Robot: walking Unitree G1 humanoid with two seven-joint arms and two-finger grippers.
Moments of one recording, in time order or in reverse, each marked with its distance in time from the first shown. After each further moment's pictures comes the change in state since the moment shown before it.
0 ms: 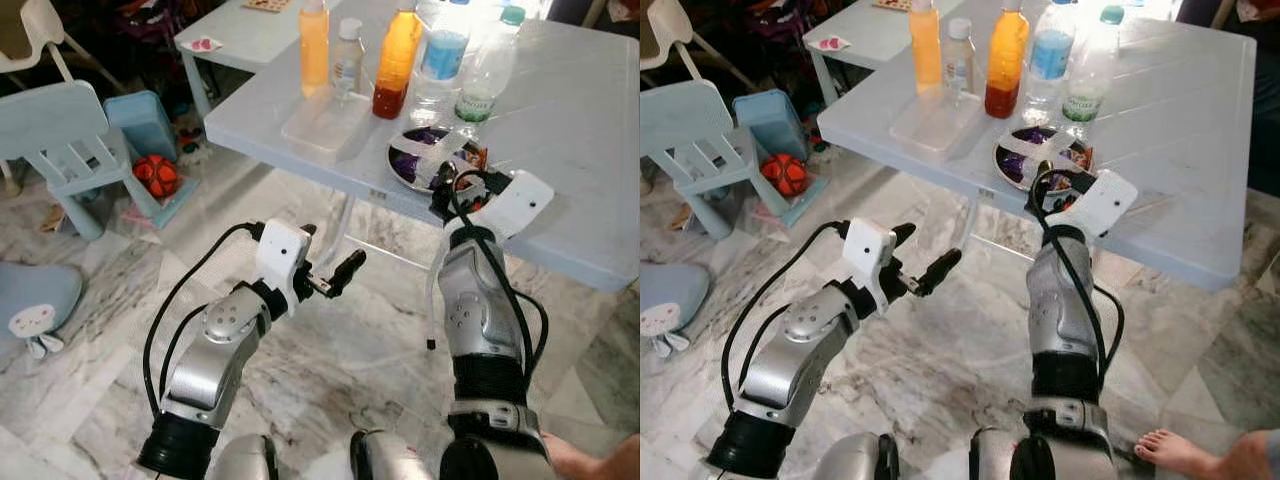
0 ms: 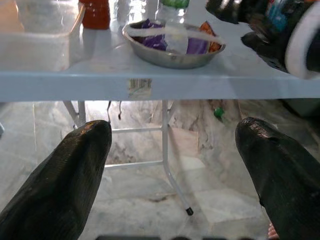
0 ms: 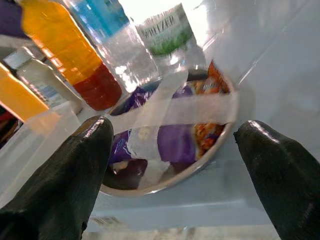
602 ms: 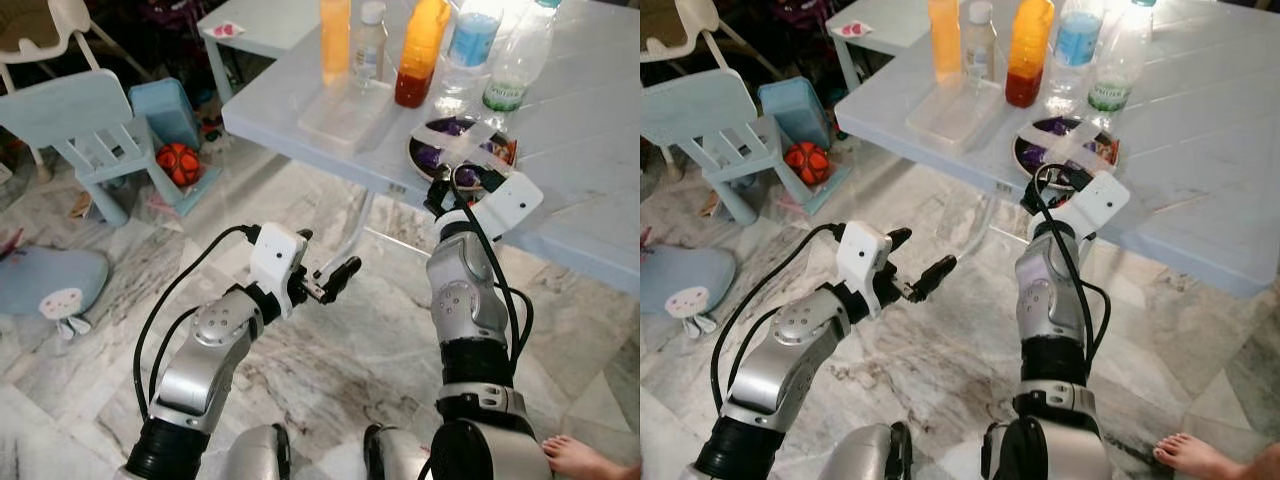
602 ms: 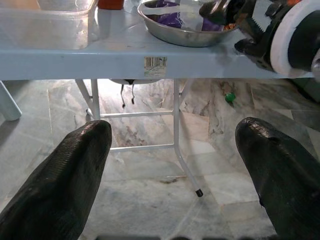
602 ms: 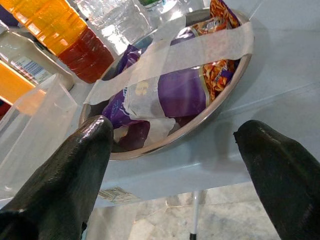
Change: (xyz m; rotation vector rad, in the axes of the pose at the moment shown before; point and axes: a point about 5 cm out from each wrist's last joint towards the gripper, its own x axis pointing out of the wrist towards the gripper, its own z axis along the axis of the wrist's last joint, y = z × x) left arm -0.008 0.000 0.001 0.017 0.030 -0.020; right arm 0.000 -0.001 -0.013 0.096 0.047 -0.089
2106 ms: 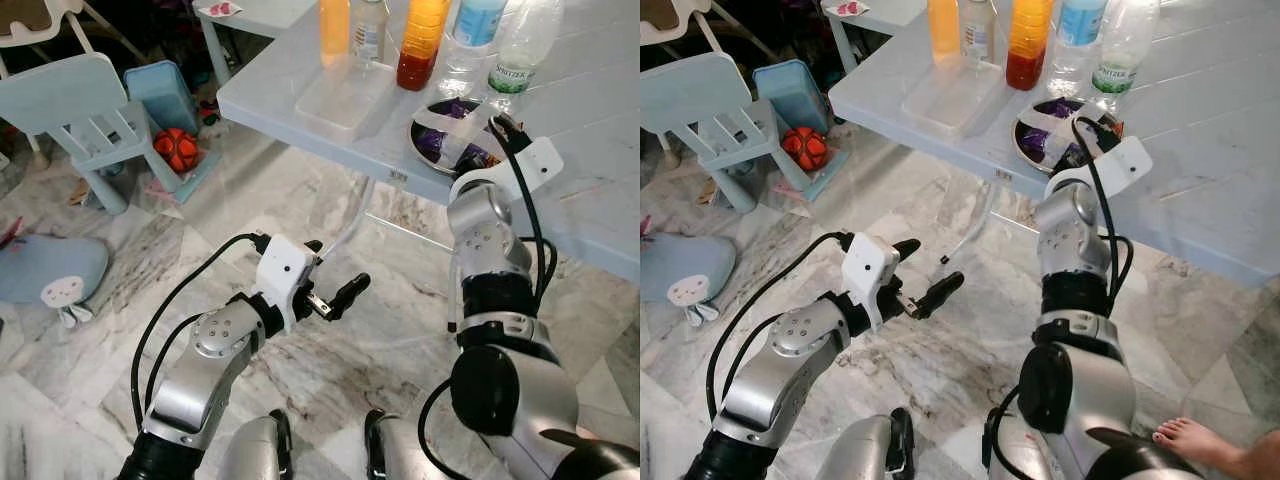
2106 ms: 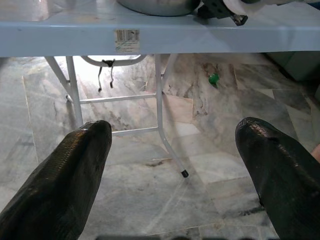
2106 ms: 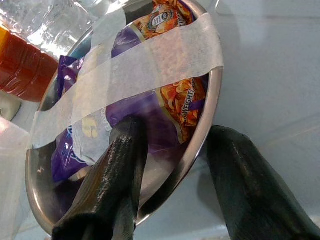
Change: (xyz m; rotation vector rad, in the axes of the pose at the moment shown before) left arm -0.006 -0.012 -0.002 0.025 0.033 -0.063; right arm 0.044 0.017 0.044 0.111 0.104 -0.159
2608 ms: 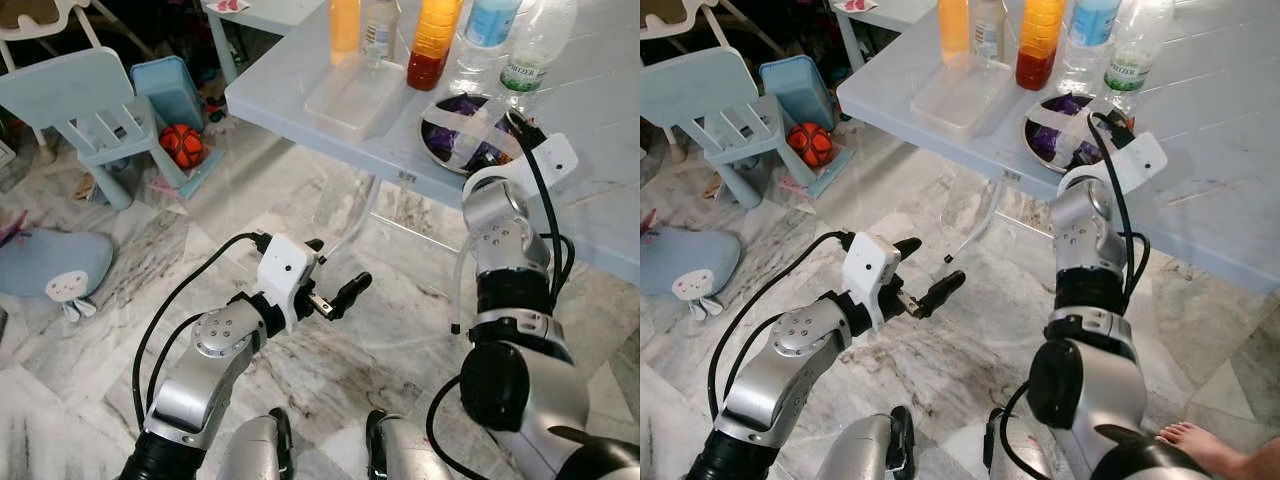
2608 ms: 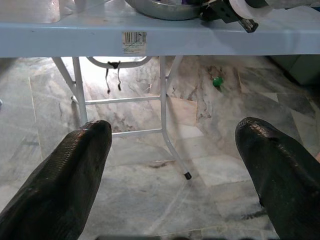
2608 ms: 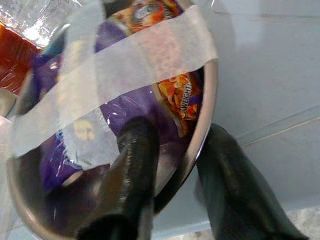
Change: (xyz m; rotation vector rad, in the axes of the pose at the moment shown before) left arm 0.001 -0.001 0.002 0.004 -0.011 0.002; right arm -0.002 -0.007 0.004 -0.008 -0.002 -0.023
